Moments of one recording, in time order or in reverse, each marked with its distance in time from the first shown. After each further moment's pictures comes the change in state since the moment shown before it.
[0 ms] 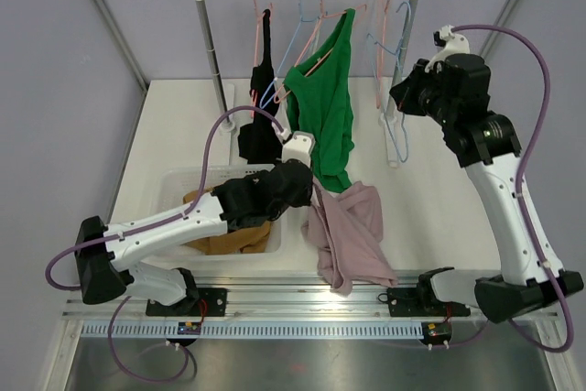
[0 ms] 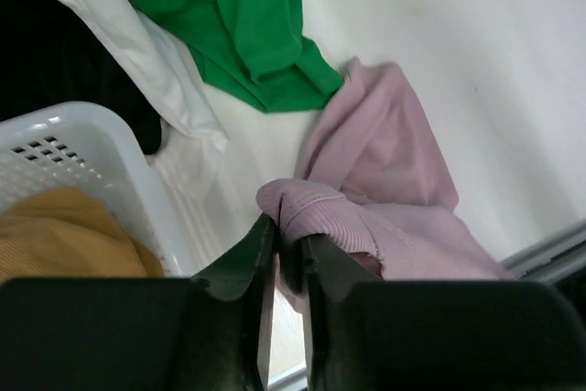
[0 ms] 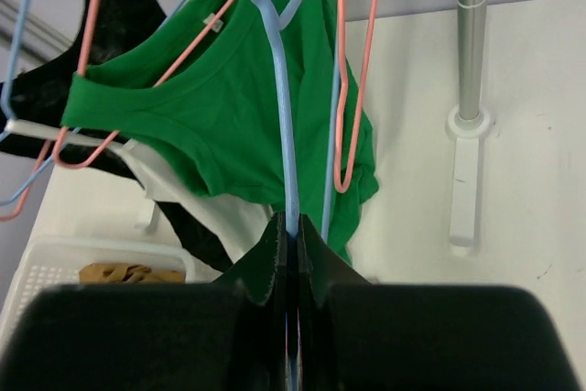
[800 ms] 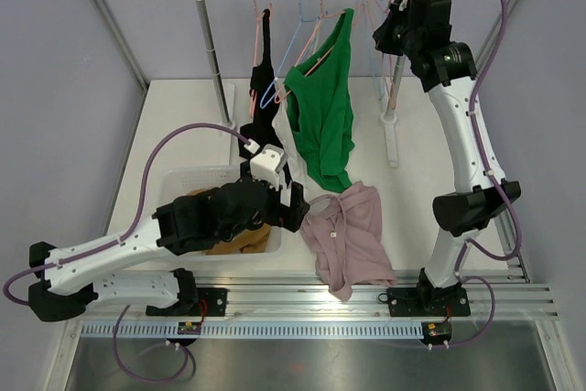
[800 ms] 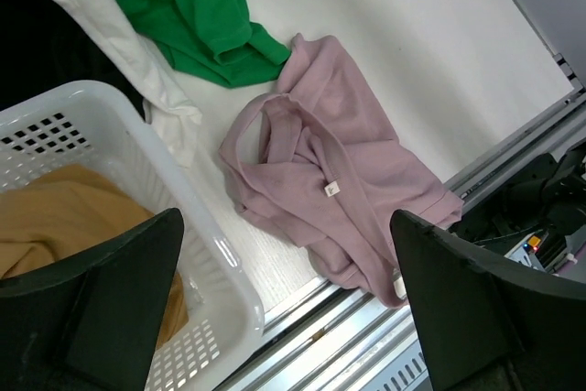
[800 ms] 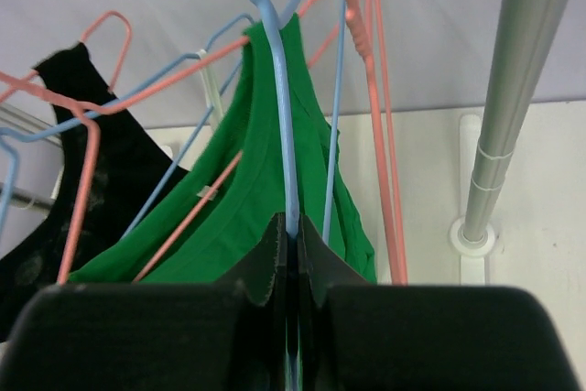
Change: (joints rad) left arm -0.085 -0.306 -0.052 -0.121 0.061 0.050; right arm 0.000 0.614 0.705 -0.057 0.081 -0.021
